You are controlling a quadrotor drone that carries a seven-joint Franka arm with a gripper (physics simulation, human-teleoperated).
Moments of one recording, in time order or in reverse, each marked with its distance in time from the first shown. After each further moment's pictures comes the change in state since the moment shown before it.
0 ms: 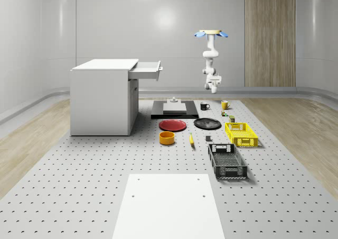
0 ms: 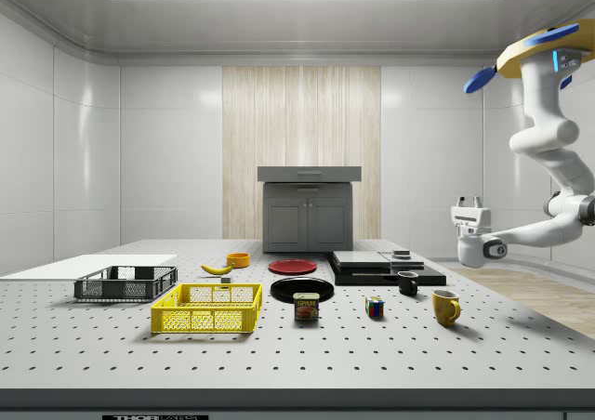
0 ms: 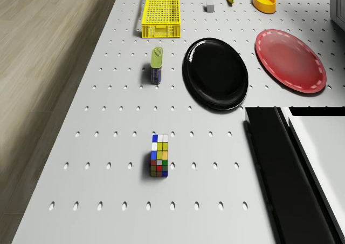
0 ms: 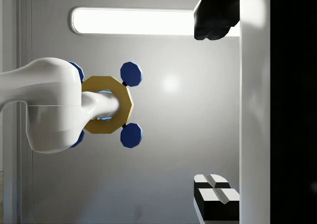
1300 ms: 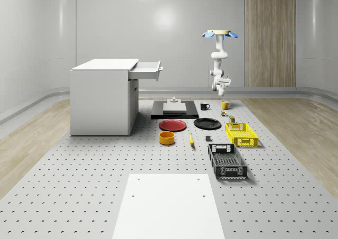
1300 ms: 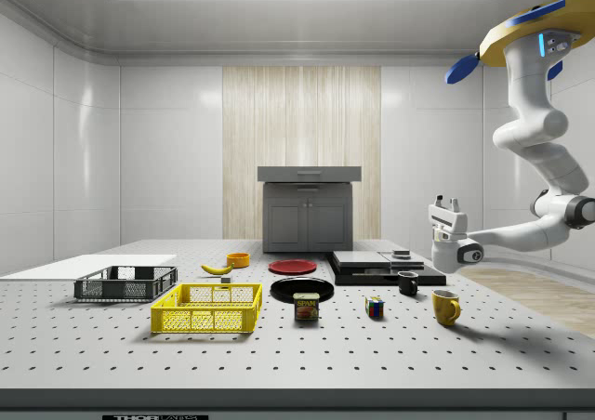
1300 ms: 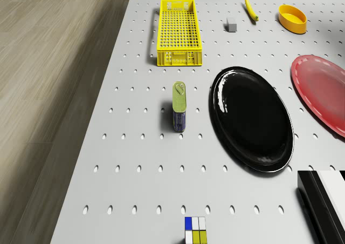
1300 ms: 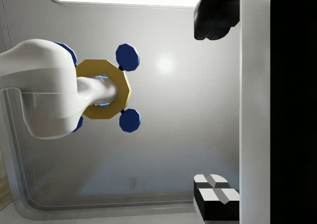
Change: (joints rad) arm -0.028 -0.015 0.089 -0.019 -0.125 0.021 0.016
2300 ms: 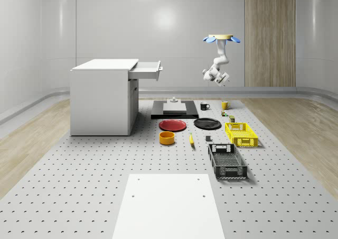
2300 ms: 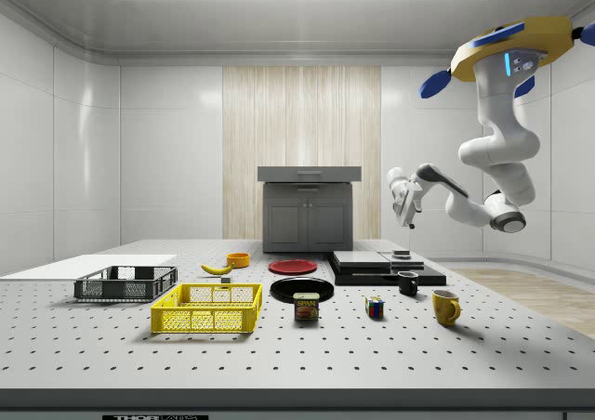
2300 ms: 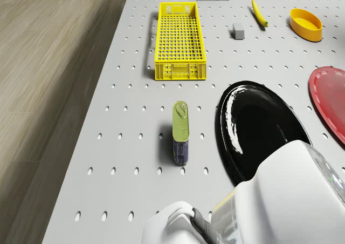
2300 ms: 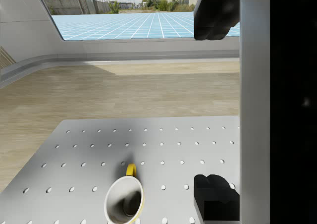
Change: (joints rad) arm -0.523 -0.170 0.908 -0.699 -1.531 -0.048 0.446
